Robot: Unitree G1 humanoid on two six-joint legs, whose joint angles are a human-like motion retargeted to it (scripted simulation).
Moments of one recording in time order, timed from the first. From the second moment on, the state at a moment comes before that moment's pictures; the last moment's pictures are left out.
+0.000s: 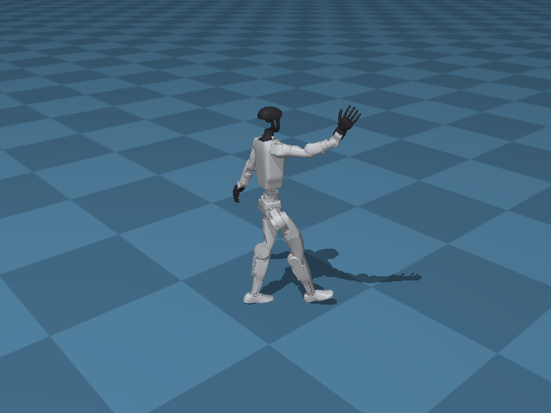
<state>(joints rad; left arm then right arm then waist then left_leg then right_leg) 0.19 0.46 1.15 1.54 -0.39 -0.32 0.00 -1.29 -1.10 -0.09 1.13 0.38 -0.59 -0.32 0.12 -0.17 0.06 0.15 -0.21 0.01 0.11 -0.12 0.19 -0.35 -0.12 -0.47 0.00 -0.07 0.04</state>
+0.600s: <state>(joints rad) -0.04 0.67 1.00 1.58 -0.22 -0.28 0.02 -1.49 -1.38 0.12 0.94 0.43 -0.66 -0.46 -0.06 -0.35 0.00 -0.05 0.33 0.42 0.08 -0.06 0.05 0.04 0.13 -0.04 0.13 0.06 -0.12</state>
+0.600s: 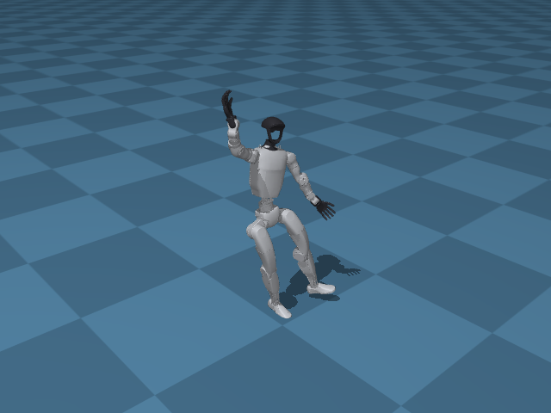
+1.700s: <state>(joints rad) -0.34 0.68 0.83 1.63 -0.25 -0.22 0.02 -1.40 -1.31 0.27 0.63 0.53 -0.51 -0.02 -0.07 -0.22 -0.07 0.17 0.01 0.83 0.24 -0.09 -0.06 -0.12 -0.09 -0.45 0.26 -0.07 0.11</state>
